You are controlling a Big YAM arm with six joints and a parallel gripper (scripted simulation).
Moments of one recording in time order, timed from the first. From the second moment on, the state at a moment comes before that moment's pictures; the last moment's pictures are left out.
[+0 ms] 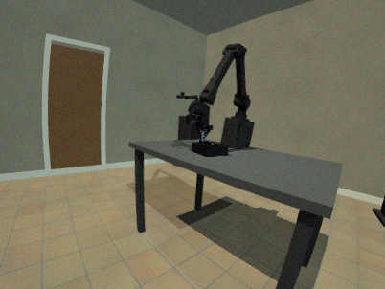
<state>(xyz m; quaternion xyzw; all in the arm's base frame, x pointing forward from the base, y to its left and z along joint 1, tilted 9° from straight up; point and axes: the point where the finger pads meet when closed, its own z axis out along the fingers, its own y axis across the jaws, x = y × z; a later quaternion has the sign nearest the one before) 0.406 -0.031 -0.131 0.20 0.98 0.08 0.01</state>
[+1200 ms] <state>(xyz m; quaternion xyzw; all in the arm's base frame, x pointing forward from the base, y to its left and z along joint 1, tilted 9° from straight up) 0.405 -0.031 -0.131 0.20 0.98 0.08 0.00</state>
